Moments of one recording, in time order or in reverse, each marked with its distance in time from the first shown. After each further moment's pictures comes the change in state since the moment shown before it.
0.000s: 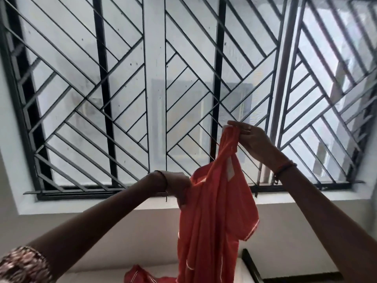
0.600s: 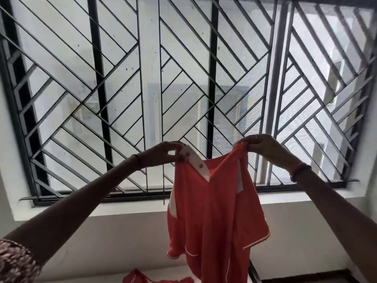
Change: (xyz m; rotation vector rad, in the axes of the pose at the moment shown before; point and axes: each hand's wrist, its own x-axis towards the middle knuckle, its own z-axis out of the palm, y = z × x) left_hand -0.037 -0.018 -0.051 -0.518 0.642 0.300; right_hand -0.022 -0.014 -0.058 -0.569 -0.075 0.061
